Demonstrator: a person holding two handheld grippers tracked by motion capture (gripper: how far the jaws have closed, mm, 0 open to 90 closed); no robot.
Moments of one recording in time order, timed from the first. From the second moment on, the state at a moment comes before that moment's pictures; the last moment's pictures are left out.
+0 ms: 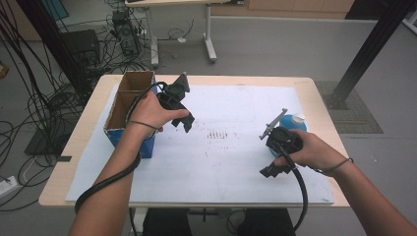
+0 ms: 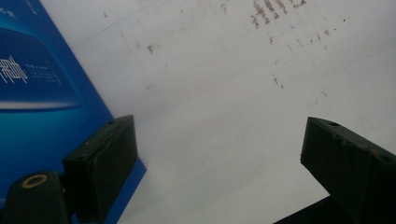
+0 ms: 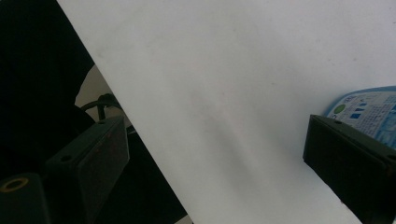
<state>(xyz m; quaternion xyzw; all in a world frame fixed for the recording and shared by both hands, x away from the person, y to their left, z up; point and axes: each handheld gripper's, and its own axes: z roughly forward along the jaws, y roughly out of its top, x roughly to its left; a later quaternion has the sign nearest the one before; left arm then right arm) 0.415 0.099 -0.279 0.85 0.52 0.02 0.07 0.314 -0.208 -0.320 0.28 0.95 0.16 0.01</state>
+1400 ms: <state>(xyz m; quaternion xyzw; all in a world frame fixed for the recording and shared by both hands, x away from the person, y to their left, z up) 0.367 0.087 -0.308 0.86 0.51 0.02 0.09 0.282 -0.303 -0.350 0.38 0.91 0.18 0.02</state>
